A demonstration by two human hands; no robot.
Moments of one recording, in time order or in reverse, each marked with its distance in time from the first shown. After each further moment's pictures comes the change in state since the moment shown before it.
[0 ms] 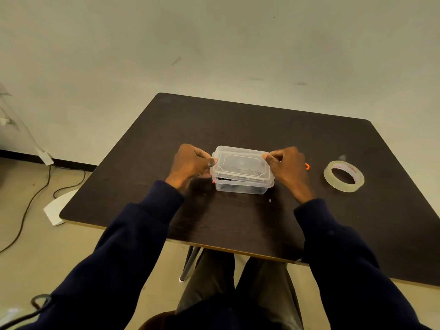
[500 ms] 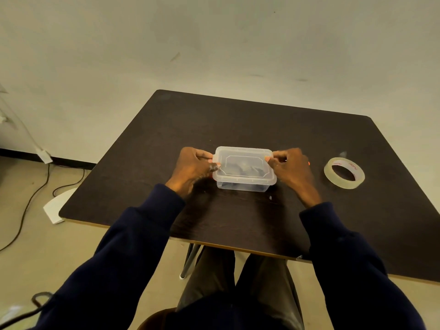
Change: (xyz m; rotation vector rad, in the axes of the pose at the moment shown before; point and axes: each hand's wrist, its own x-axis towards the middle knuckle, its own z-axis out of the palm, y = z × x) left_hand -0.006 -0.008 0.010 -0.092 0.005 -0.033; right_hand -0.015 0.002 -0.009 0.024 -0.039 0.005
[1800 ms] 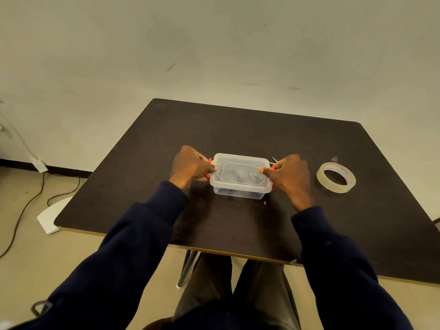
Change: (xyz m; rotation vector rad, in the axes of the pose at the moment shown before) left_hand 0.027 0.007 0.001 0.289 0.032 0.006; right_hand 0.002 0.011 0.001 -0.092 0.119 0.159
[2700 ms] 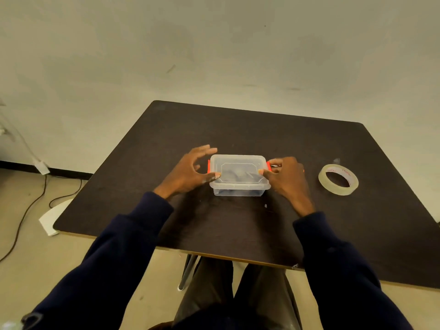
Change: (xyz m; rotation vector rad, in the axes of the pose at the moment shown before) left_hand -0.006 -0.016 -0.014 0.079 -0.214 0.420; right_hand -0.005 -0.011 -0.003 0.086 -0.092 -0.058
